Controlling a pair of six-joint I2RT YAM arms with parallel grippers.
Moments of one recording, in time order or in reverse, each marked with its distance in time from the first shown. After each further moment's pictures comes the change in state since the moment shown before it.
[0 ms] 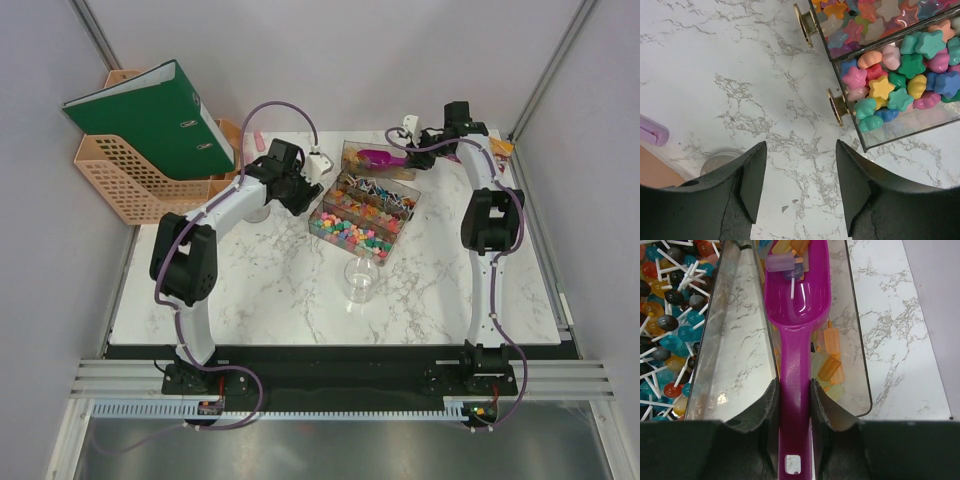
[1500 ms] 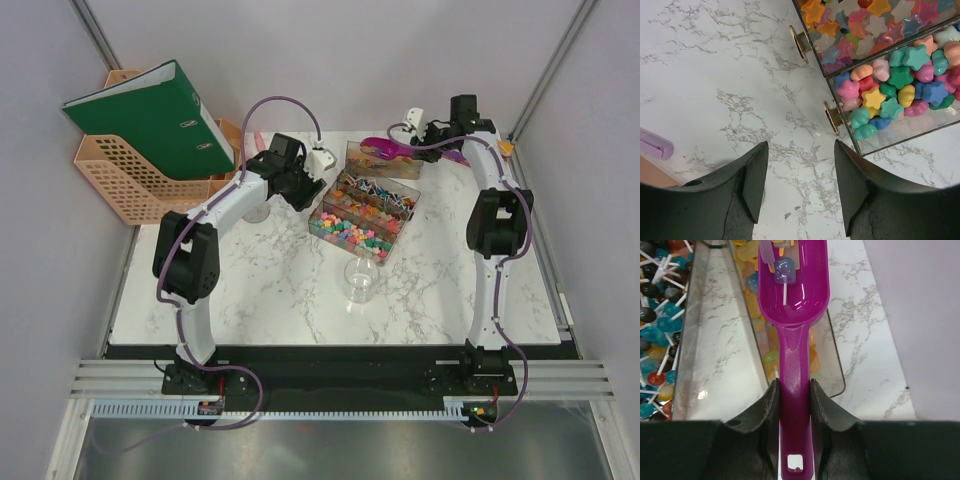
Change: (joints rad) left arm 0.000 0.025 0.068 -0.031 0.043 0.020; right arm -0.012 -0.116 -0.102 0.103 0.100 0.022
